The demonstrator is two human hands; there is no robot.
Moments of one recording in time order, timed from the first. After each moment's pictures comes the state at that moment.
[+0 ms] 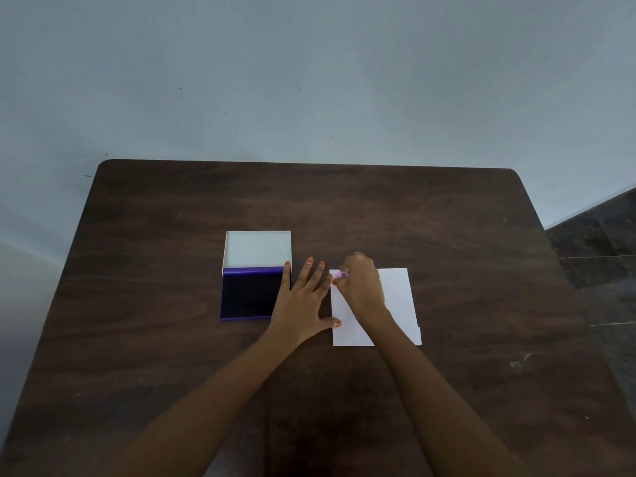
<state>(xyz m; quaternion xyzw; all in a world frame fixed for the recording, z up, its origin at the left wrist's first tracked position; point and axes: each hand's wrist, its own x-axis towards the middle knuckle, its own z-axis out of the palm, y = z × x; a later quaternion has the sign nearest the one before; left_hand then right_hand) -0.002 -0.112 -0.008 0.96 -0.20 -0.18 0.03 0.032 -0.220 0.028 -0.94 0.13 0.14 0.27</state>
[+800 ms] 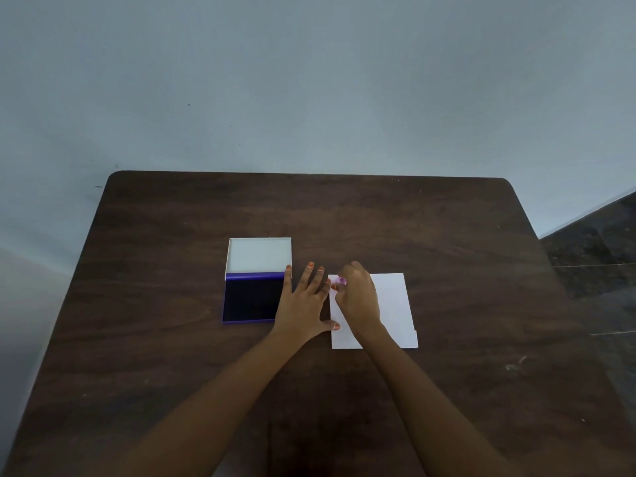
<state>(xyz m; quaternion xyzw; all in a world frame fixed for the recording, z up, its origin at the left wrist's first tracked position) -0.002 -0.116 -0.002 0.96 -0.19 -0.19 0.01 0.013 -0.219 0.027 -0.95 0.09 0.08 0.28</state>
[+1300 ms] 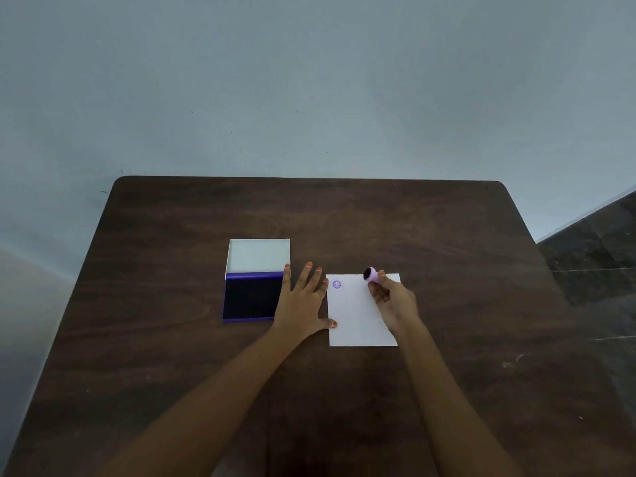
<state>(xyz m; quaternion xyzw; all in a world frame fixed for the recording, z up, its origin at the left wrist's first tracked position) -0.002 -0.117 0.004 0.96 -0.19 -0.19 -0.01 0.008 -0.282 0.036 -0.48 0.44 0.09 0.76</state>
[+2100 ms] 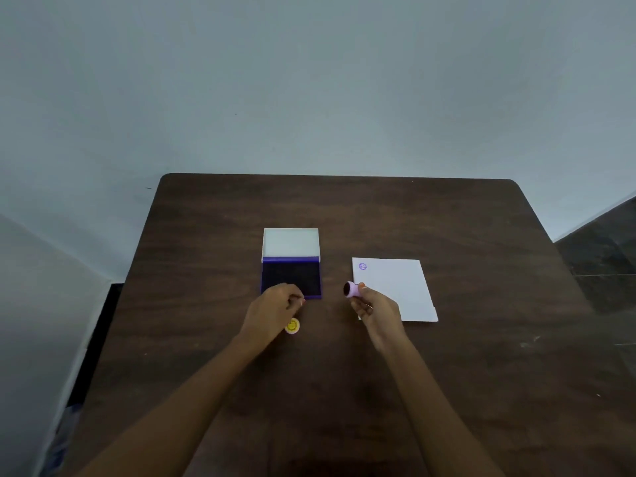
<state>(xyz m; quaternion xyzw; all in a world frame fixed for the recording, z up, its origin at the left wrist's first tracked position) -0.069 -0.022 0.028 0.93 -0.03 -0.12 0.34 -0.063 -0.208 0.050 -0.50 0.40 0.13 0.76</state>
